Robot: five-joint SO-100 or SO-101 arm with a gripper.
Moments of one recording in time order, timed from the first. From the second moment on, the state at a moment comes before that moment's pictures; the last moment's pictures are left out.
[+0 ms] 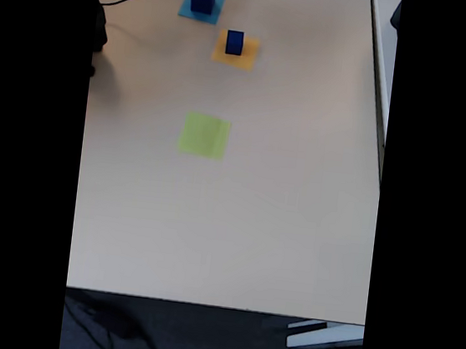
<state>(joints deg) -37.9 101.2 108.2 48.6 108.1</state>
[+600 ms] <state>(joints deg) -38.1 99.2 108.0 48.6 108.1</state>
